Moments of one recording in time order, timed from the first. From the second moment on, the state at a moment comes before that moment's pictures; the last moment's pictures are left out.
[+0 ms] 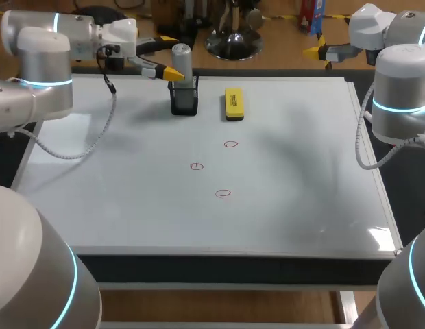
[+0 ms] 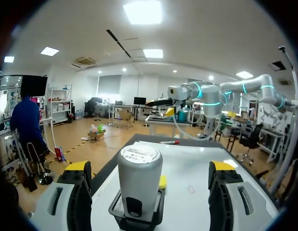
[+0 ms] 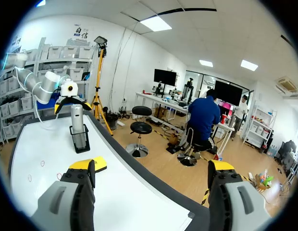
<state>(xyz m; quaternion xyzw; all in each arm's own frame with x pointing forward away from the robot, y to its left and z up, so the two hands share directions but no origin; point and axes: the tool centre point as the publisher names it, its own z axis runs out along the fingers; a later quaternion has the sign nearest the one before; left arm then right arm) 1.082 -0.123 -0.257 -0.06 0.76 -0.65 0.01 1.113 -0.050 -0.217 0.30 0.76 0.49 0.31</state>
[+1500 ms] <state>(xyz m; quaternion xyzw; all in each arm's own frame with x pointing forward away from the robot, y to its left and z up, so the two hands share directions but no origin) 1.091 -0.141 -0.279 -0.06 0.77 -0.64 0.00 1.113 -0.050 -0.217 0.30 0.76 0.49 0.31</state>
